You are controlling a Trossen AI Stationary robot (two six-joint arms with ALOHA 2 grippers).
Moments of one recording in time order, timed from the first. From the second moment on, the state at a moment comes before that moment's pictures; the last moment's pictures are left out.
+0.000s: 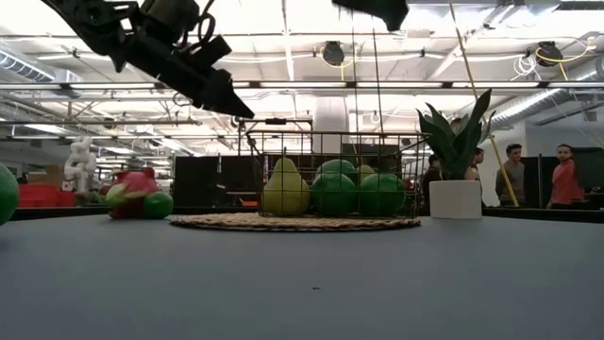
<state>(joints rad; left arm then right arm) 0.35 1.23 0.63 0.24 -0.21 0.24 0.18 1.24 0.86 0.15 0.13 0.18</state>
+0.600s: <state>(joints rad) 0.28 1.20 0.63 0.30 -0.18 0.26 0.73 1.23 0.80 -0.13 0.23 0.87</state>
